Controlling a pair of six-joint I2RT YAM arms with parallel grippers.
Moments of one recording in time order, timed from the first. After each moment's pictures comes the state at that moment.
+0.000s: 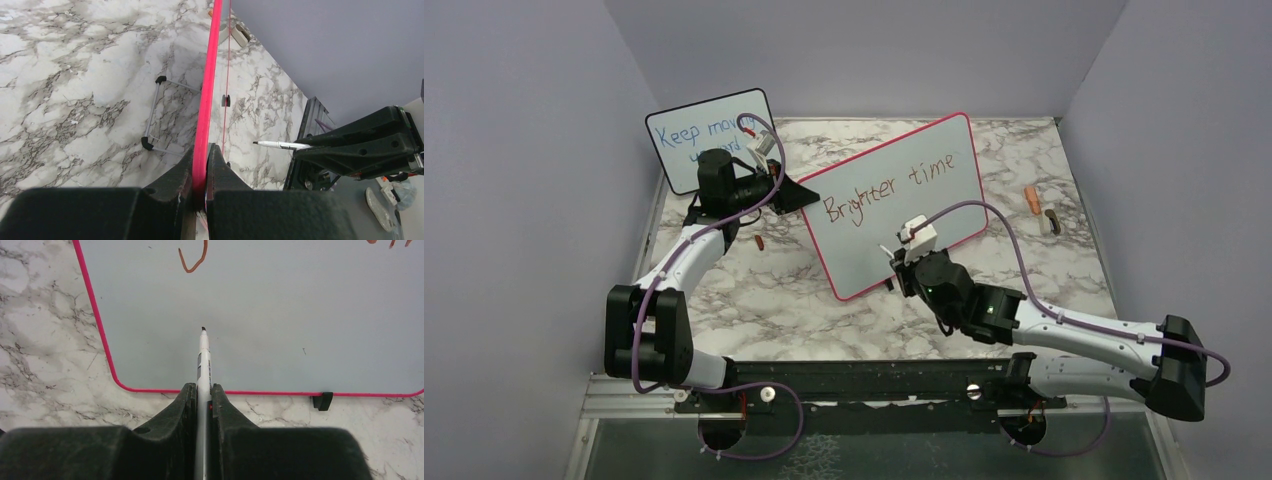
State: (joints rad) left arm -0.11 1.42 0.91 0.28 0.98 -0.41; right arm 1.11 1.04 0.70 -0.07 0.59 0.19
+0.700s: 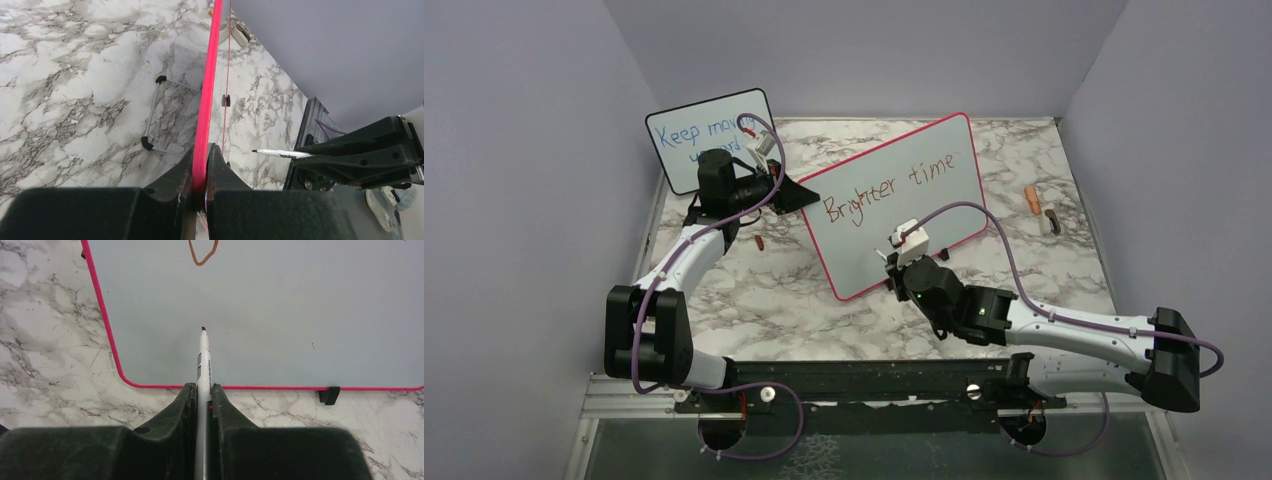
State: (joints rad) left arm -0.11 1.42 0.91 0.27 0.98 -0.41; right arm 1.17 1.09 0.74 -0.11 0.65 0.23
